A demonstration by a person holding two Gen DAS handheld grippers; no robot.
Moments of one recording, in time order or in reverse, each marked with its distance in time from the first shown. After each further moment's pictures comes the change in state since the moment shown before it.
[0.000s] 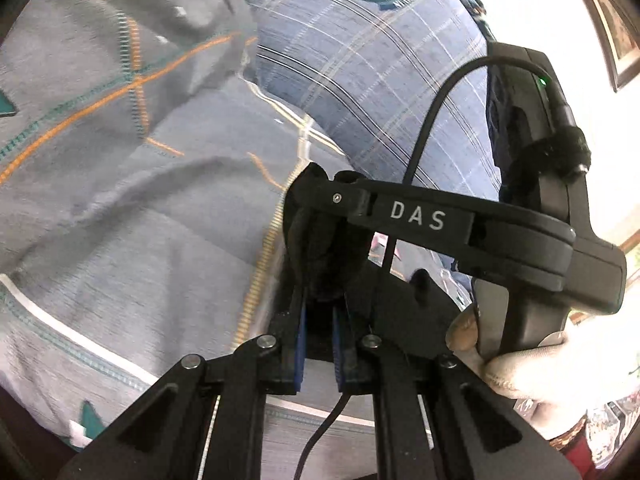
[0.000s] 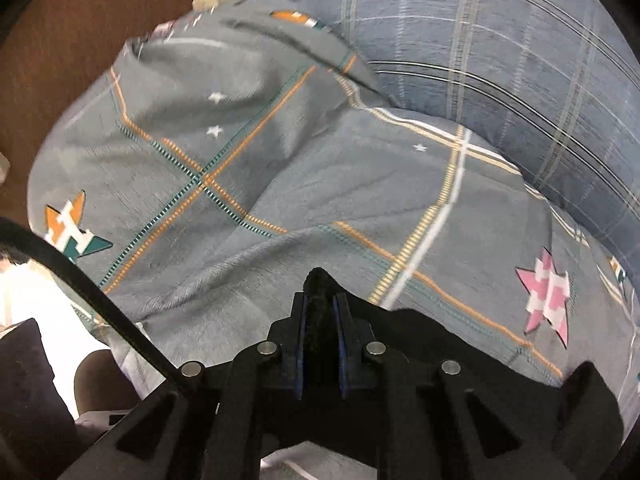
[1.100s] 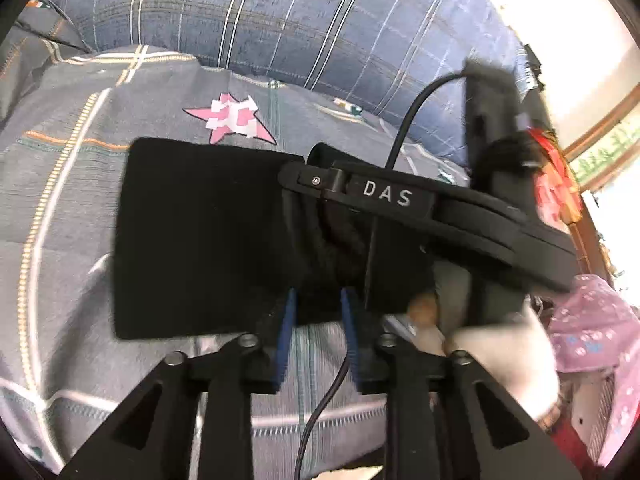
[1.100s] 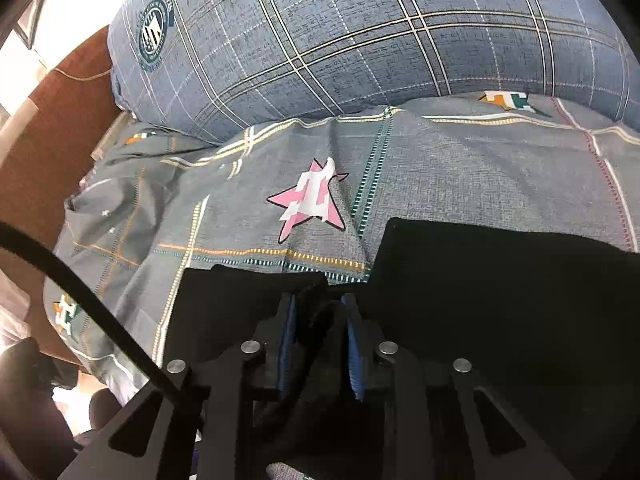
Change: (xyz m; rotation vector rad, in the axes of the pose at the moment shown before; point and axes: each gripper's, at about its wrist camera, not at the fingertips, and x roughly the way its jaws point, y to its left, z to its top) left arm 0.123 -0.142 -0.060 0.348 0.288 0.043; right arm -0.044 -0.226 -0.143 0.484 -0.204 0.118
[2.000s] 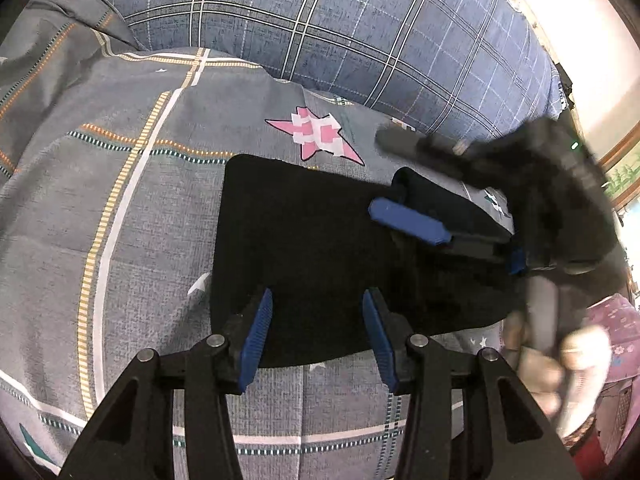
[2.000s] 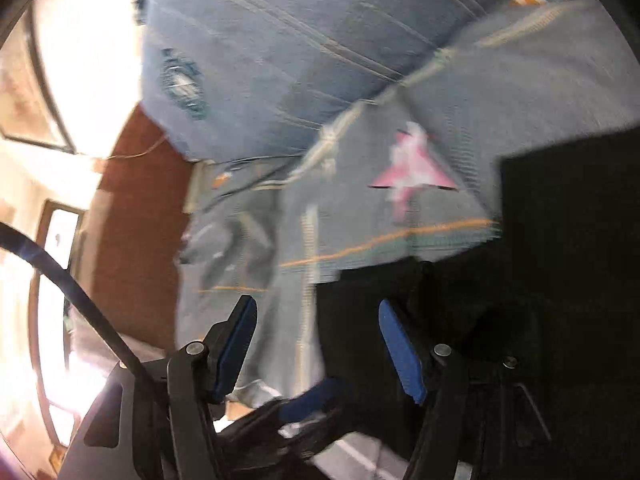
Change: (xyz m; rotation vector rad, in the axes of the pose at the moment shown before) left arm 0.003 0.054 0.013 -0.041 -0.044 0.106; right arm 0.017 0.000 -0.006 0.334 0.031 0.425
